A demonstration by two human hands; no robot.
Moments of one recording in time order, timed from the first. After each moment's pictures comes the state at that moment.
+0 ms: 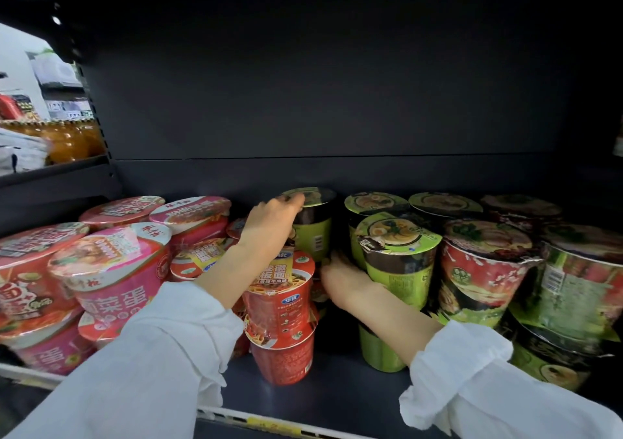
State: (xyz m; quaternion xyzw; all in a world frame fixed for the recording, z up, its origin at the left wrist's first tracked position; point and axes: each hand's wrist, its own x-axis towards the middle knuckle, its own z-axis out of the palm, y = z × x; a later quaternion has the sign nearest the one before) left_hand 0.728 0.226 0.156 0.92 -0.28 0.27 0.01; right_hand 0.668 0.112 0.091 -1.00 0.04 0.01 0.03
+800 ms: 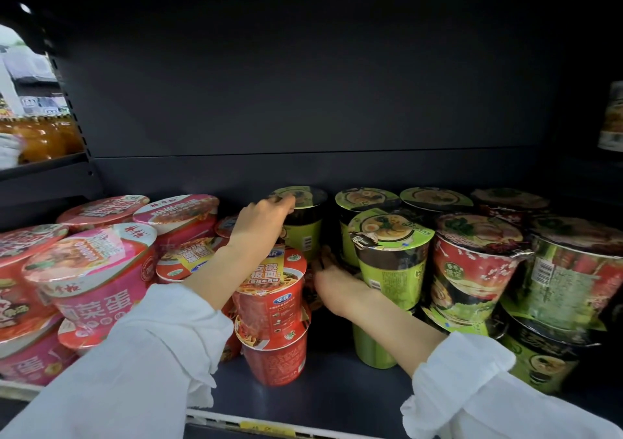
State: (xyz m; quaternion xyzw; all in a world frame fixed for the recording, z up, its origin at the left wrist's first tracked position) left_hand 0.736 0.227 0.148 0.91 -0.31 0.27 0.03; right_hand 0.661 0.110 0.082 -1.00 0.03 0.02 0.04
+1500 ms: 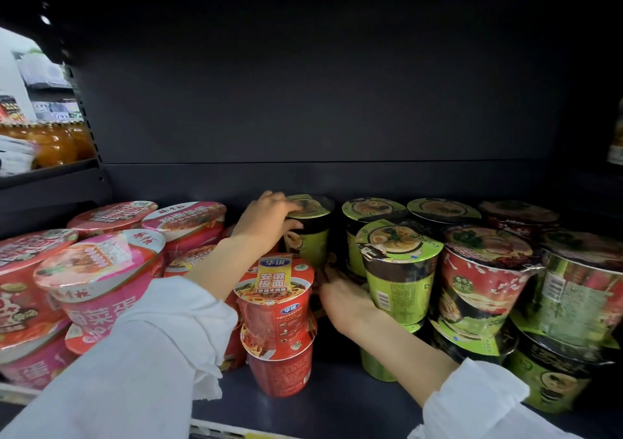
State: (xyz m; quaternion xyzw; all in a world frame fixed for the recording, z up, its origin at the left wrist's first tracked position) left_hand 0.757 0.230 0.161 0.92 -0.33 0.20 0.10; right_hand 0.658 0.113 0.074 -1.00 0.03 -0.03 0.04
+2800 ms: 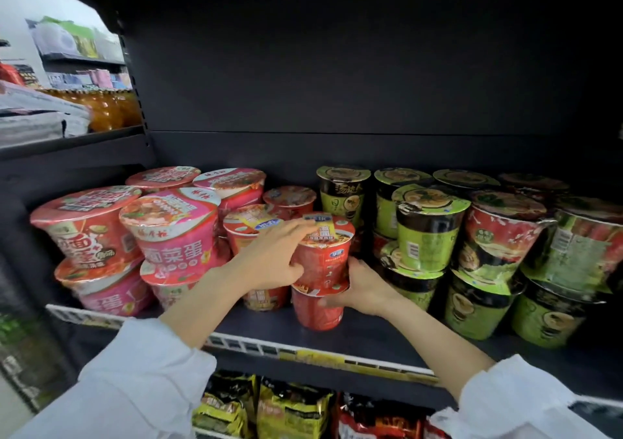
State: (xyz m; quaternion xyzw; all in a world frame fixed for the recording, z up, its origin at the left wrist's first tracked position) left_hand 0.665 0.331 0.111 0.90 -0.42 0.07 0.11; right_hand 0.613 0.153 0.048 -0.93 0.05 -0.01 0.36
